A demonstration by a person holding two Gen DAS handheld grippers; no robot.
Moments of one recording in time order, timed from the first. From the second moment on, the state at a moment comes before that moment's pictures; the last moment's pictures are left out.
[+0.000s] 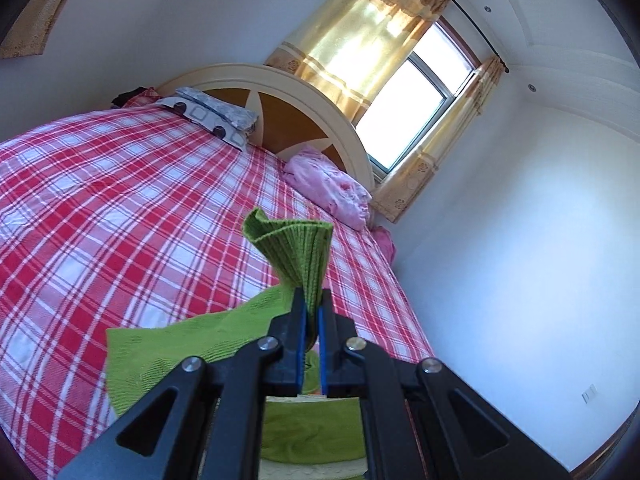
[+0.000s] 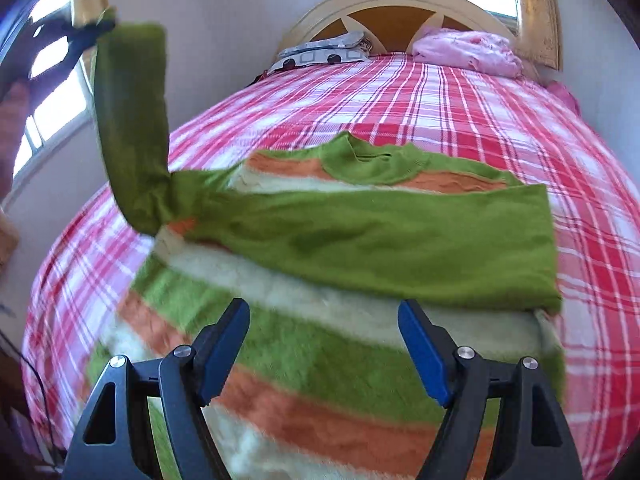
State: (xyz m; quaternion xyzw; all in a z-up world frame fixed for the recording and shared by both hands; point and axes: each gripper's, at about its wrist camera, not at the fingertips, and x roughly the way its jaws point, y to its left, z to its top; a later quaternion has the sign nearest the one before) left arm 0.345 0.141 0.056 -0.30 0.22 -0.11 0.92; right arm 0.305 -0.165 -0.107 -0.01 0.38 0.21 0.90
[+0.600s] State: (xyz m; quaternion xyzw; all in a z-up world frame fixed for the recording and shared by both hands) left arm 0.377 0.036 0.045 -0.29 0.25 -0.18 0.90; right arm 0.253 -0.184 -0.108 0.01 0.35 0.22 0.91
